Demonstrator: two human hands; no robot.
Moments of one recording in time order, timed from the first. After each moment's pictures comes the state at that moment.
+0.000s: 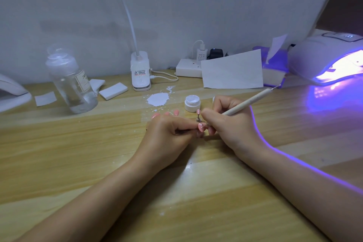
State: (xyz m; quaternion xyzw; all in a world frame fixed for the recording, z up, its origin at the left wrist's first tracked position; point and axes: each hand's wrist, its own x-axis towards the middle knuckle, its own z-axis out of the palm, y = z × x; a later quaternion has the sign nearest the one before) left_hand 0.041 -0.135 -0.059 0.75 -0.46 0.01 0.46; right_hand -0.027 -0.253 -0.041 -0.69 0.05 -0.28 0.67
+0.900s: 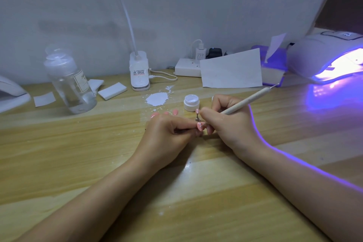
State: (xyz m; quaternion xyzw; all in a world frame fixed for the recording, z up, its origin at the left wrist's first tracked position) left_hand 0.039 -0.135 -0.057 0.75 -0.46 0.00 0.47; right_hand -0.027 -0.253 -0.040 -0.68 0.05 -0.28 0.67
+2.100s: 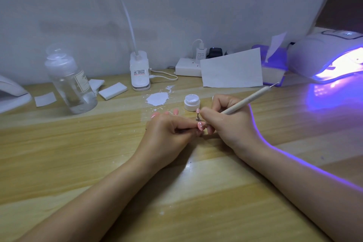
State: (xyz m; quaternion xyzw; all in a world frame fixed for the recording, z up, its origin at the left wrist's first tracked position) left_hand 0.040 -0.134 -0.058 0.76 -0.46 0.00 0.45; right_hand -0.027 -0.253 -0.041 -0.68 0.06 -0.28 0.67
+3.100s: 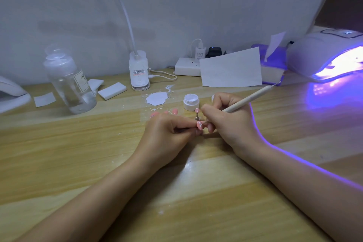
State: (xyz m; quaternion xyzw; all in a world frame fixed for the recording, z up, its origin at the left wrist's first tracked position) left_hand 0.040 -0.135 -0.057 0.76 -0.46 0.00 0.46; right_hand -0.028 -0.252 -0.038 -0.67 0.06 -0.30 0.68
